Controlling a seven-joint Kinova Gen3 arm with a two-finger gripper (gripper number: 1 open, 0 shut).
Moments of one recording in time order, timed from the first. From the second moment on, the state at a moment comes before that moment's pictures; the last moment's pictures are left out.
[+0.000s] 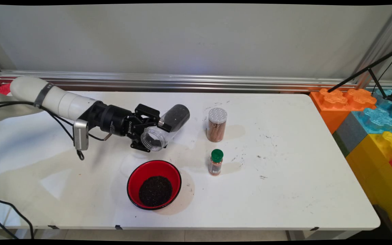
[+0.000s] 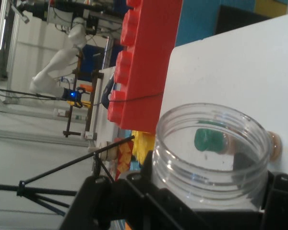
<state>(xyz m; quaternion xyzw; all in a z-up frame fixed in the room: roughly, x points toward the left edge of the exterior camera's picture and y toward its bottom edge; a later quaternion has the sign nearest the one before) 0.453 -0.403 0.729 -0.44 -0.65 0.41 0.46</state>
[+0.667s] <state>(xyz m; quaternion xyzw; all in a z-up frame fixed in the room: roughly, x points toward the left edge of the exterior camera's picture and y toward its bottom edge) 0.452 -0.396 0.722 -0.50 -0.62 0.43 0.43</state>
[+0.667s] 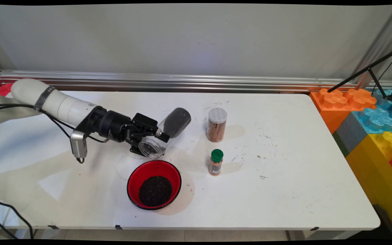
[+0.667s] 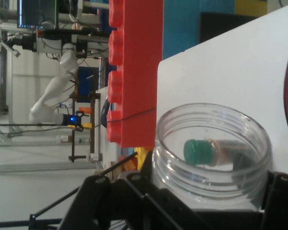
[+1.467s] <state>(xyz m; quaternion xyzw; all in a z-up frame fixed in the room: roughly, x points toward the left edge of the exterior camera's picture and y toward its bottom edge) 0.445 -0.396 0.716 -0.55 -0.57 0.44 0.41</state>
